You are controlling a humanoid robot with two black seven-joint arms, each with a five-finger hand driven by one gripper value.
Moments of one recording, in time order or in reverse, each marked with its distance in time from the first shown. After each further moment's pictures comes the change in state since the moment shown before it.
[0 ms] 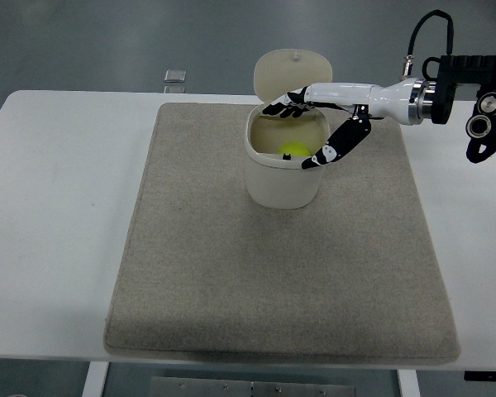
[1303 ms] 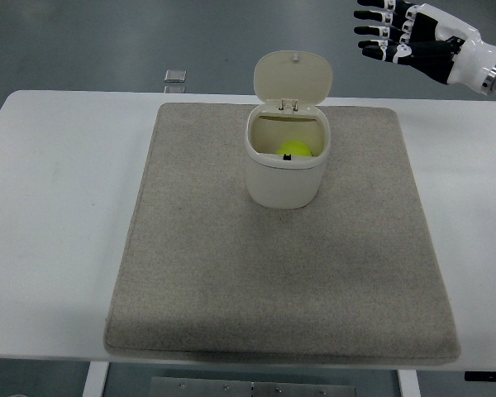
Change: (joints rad) left arm 0.000 0.000 0.000 0.000 0.000 0.000 0.000; right arm -0.162 -0.009 0.177 -0.327 0.837 0.027 -0.129
